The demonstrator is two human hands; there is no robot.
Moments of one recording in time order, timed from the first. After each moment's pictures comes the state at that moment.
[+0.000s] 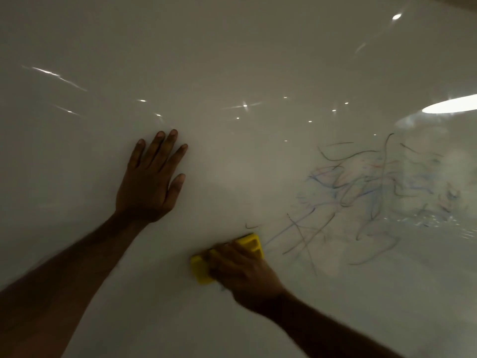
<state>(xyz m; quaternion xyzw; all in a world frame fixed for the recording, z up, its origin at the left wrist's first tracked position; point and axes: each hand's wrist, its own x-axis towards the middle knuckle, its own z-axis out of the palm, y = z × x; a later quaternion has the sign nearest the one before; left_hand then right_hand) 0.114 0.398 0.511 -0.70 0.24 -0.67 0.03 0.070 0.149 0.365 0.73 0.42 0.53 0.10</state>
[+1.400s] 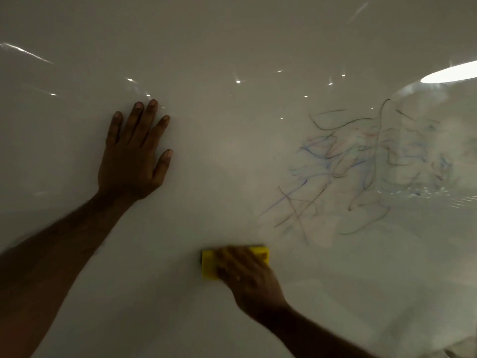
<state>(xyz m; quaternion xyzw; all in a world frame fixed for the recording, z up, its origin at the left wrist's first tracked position) 0.118 0.397 0.509 -0.70 0.21 -0.68 0.04 0.068 0.137 0.280 0.75 0.33 0.58 -0.01</state>
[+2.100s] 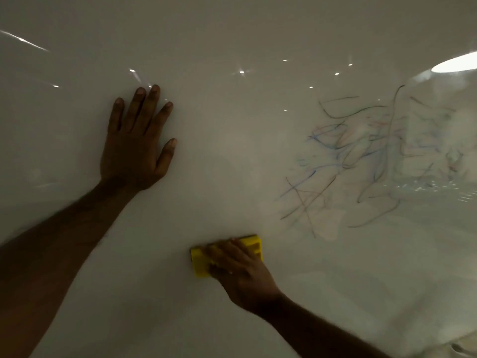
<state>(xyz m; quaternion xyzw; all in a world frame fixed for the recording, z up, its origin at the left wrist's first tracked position) 0.119 0.396 0.507 -0.70 0.21 -0.68 0.04 0.076 0.156 0.282 0.74 0.41 0.53 -0.02</state>
